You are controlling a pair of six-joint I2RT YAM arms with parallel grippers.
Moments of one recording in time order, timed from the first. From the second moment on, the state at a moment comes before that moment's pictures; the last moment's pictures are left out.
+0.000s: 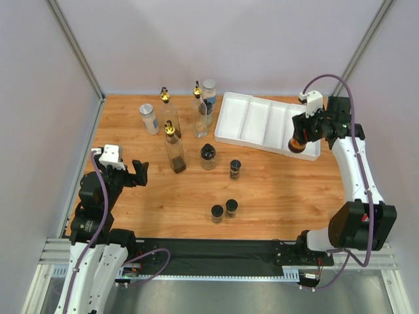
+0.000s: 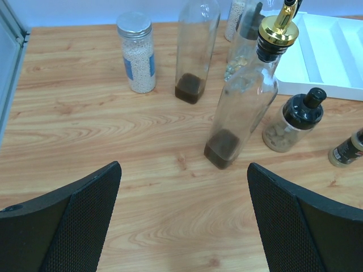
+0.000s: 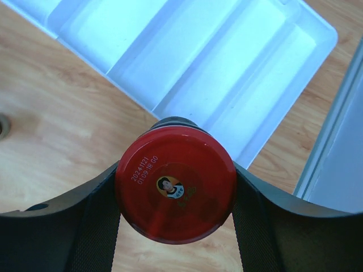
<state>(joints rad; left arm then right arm) -0.13 0.39 0.64 -0.43 0.07 -0.07 -0.10 1.38 1.31 -0.70 -0.31 -0.46</state>
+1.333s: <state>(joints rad) -0.13 0.41 0.64 -0.43 0.05 -0.06 -0.21 2.11 1.89 -0.43 0.02 -0.12</state>
